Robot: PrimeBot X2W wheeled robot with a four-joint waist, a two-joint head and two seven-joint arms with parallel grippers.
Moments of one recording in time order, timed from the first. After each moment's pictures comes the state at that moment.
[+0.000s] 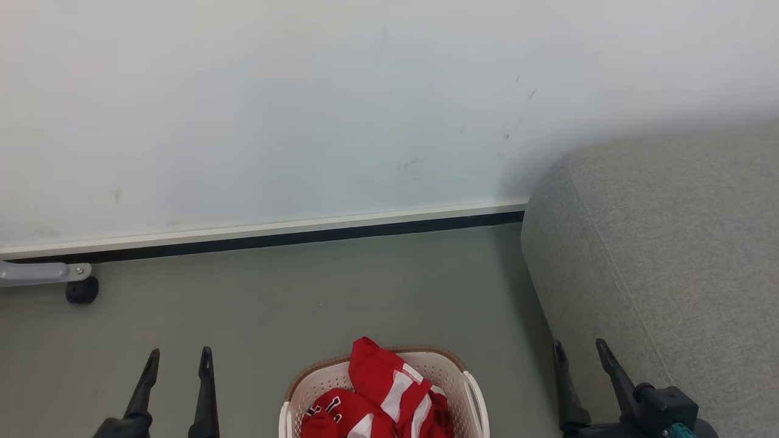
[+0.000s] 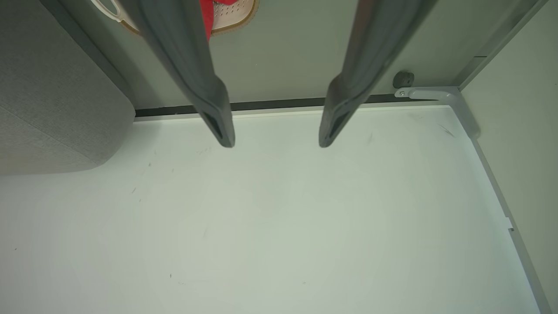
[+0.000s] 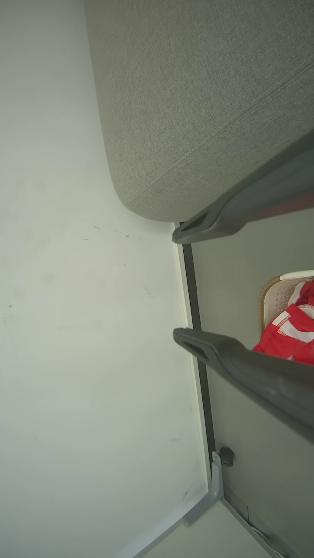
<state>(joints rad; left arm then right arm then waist) 0.07 0.15 -0.08 0.13 -0.25 0.05 -0.25 -0.03 -0.11 0.31 0.23 0.33 -0.11 -0.25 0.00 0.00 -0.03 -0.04</state>
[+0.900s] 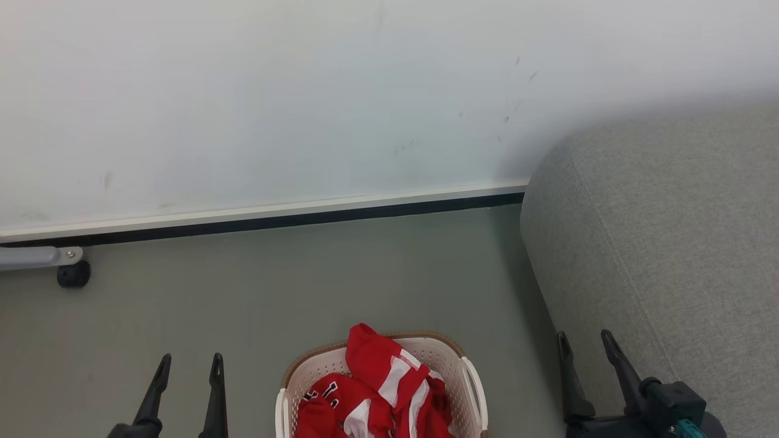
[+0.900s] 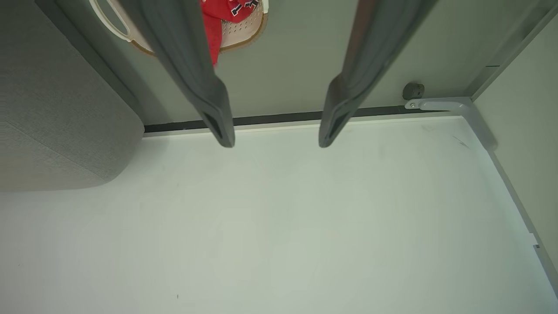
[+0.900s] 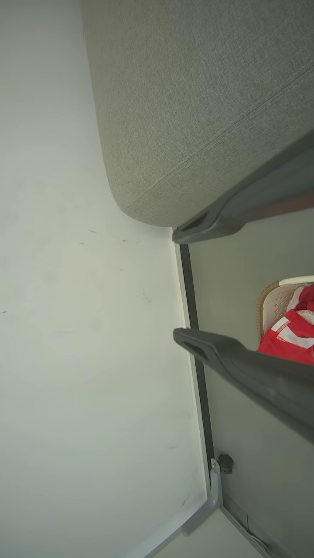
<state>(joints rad) 0.09 0.14 -0.08 0.13 -0.23 0.03 -0.25 -0.03 -0.11 0.29 0.21 0.32 -0.10 -0.25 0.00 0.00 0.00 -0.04</state>
